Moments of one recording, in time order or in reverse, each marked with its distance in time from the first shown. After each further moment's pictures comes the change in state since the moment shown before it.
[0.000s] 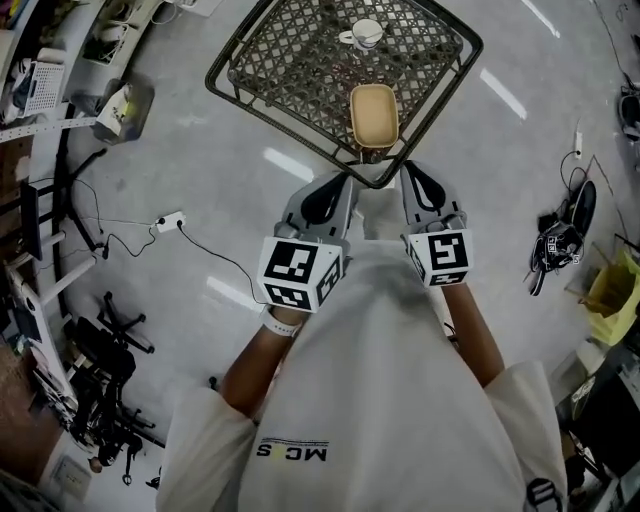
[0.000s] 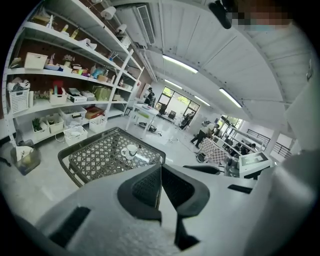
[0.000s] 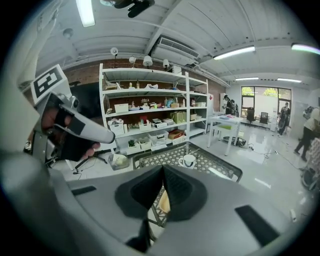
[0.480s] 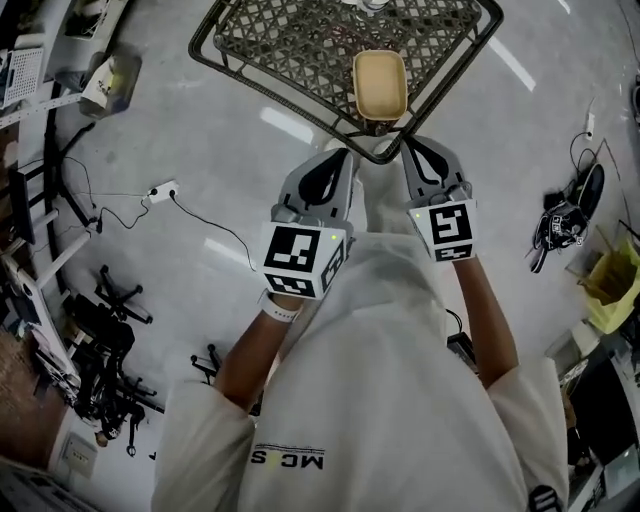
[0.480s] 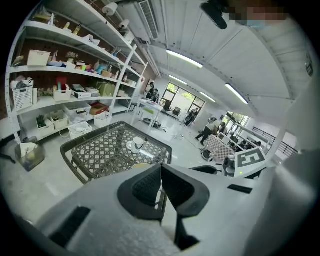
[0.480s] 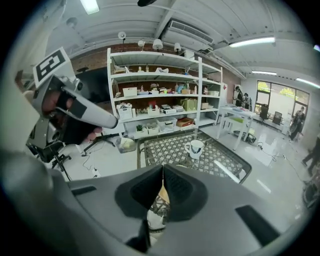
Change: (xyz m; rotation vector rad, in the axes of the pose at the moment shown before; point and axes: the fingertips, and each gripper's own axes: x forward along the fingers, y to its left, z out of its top) left arm 0.030 0.017 -0.026 -0.017 0.040 0.052; right arm 0.036 -0.005 -0.048 -0.088 0.152 0.112
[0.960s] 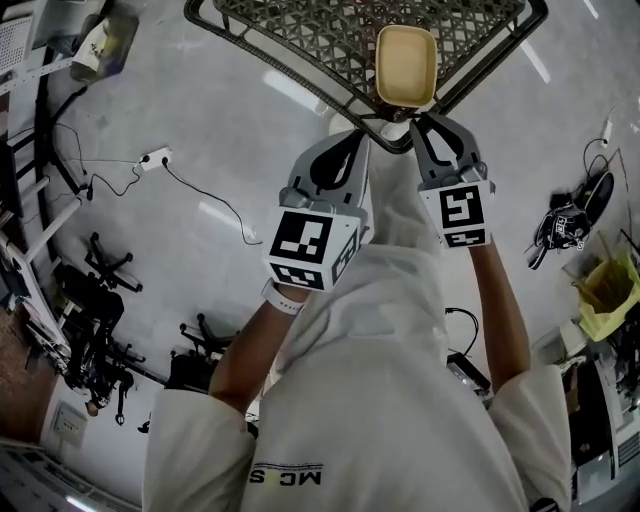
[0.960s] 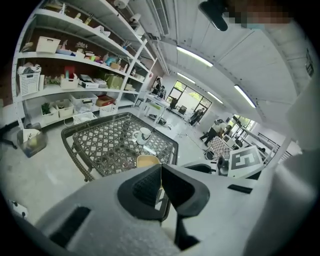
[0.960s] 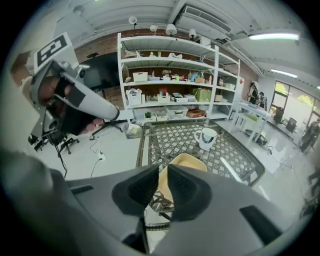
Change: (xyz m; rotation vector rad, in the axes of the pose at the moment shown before) left arm 0.029 0.030 -0.033 -0.081 0.024 0.029; right arm 0.054 0.005 -0.036 -0.124 0.121 0.092
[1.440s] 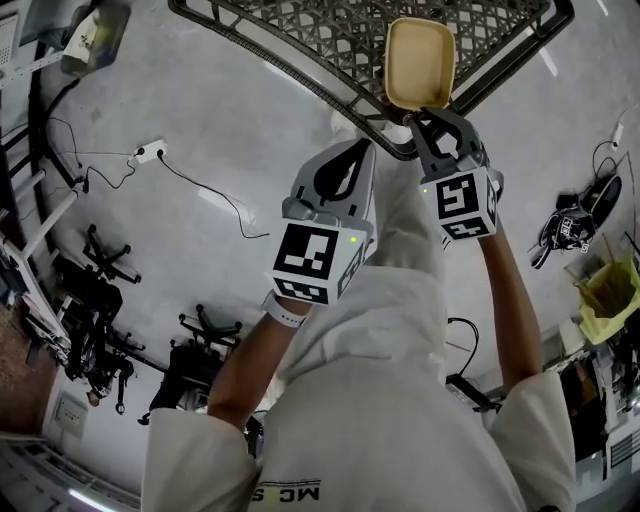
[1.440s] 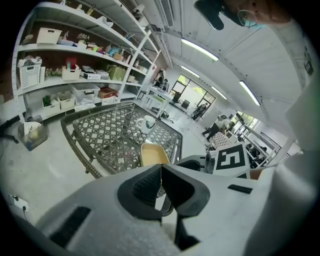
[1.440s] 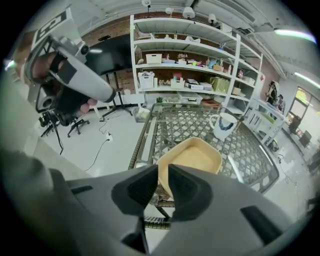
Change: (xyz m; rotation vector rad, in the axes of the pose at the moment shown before) left arm 0.026 0.016 -0.042 -0.030 0.076 0.018; right arm 0.053 0.002 -0.053 -0.156 0.163 0.102
